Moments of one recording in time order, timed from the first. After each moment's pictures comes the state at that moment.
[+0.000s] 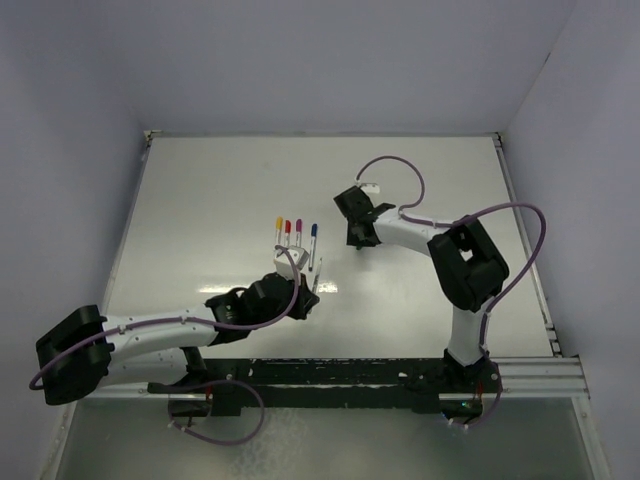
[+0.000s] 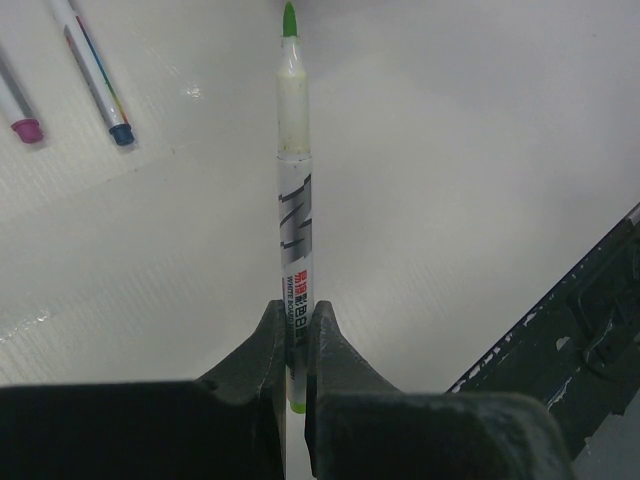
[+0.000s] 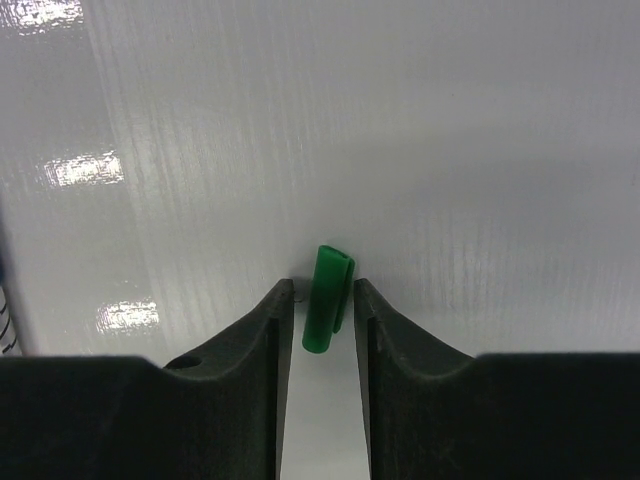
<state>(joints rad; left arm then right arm) -1.07 1.10 0.44 0.14 -0.24 -0.64 0.61 1.91 1.22 -0.40 0.40 0.60</state>
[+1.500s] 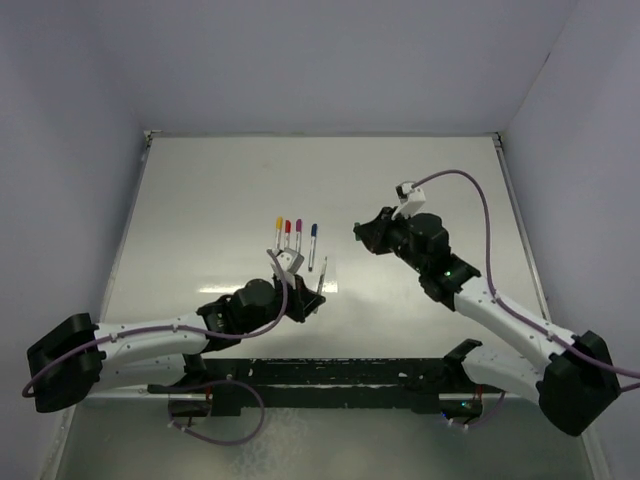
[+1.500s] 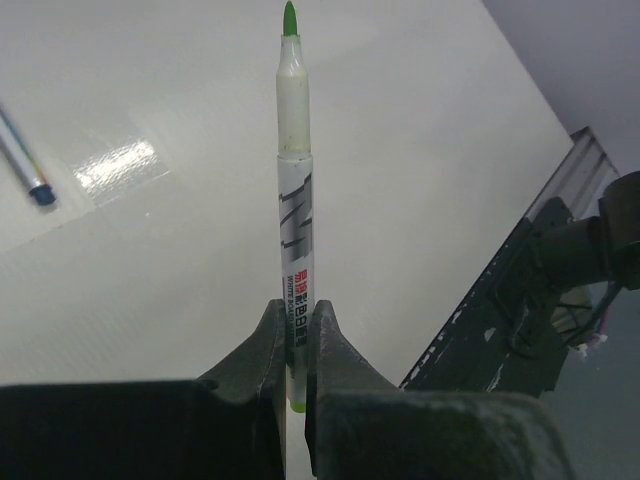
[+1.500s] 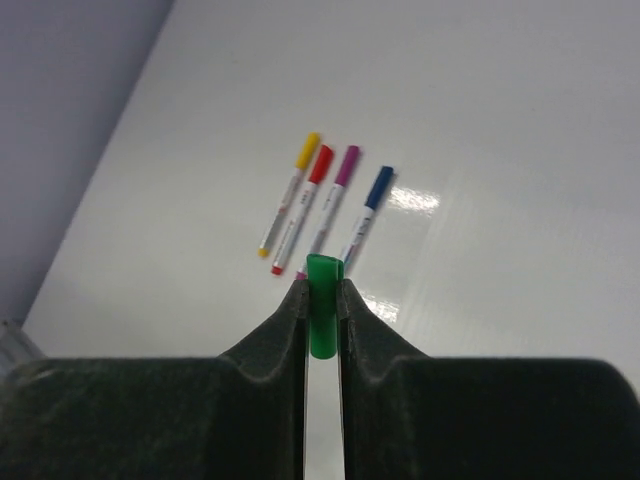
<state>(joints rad) -1.07 1.02 0.34 0.32 -0.16 -0.60 0.59 1.11 0.68 0.09 0.02 0.53</state>
